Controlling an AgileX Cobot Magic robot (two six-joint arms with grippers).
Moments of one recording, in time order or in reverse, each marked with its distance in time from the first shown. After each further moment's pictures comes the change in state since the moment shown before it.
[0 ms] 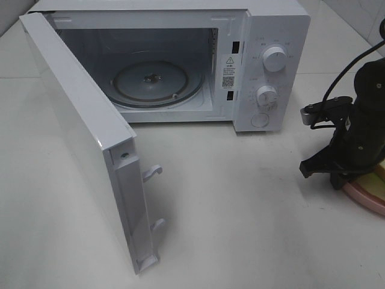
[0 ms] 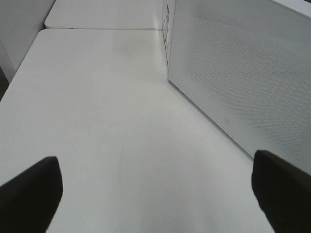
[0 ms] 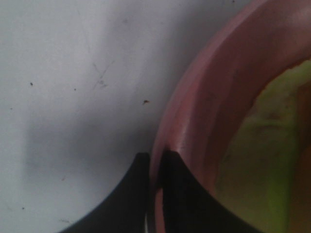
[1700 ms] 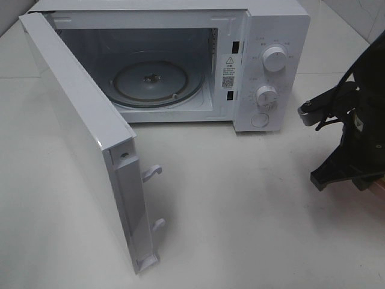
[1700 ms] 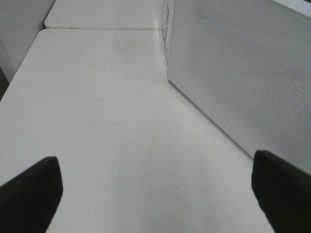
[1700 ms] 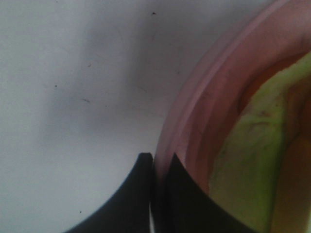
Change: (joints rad) left arm 0.000 0.000 0.000 0.000 0.000 0.000; right arm 0.244 -0.268 0.080 -0.198 0.301 0.202
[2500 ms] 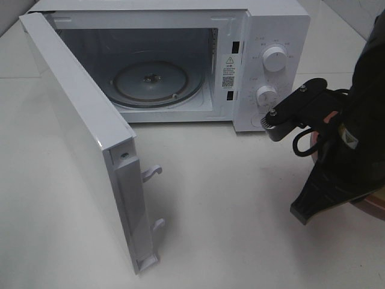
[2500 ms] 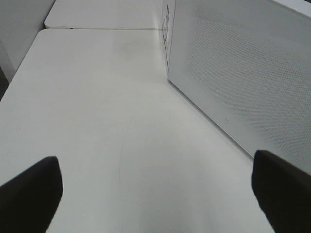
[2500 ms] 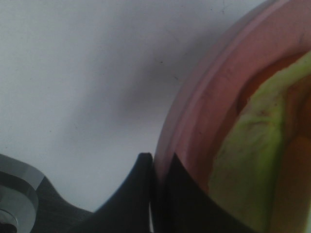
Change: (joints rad) left arm 0.000 0.000 0.000 0.000 0.000 0.000; right arm 0.344 -0.175 0.016 0.049 0.147 0.008
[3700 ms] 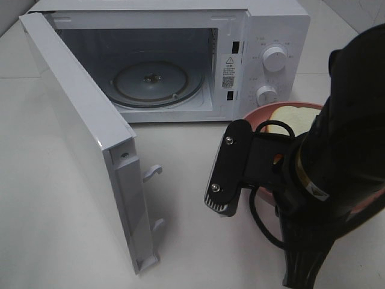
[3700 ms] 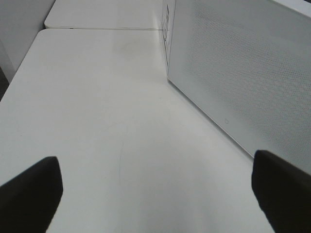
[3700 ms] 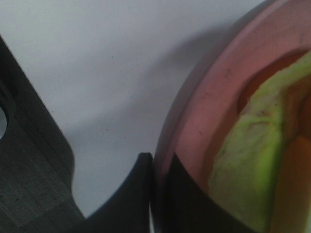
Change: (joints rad) left arm 0.000 0.000 0.000 0.000 0.000 0.000; right arm 0.304 0.000 0.000 -0.043 -0.030 -0.267
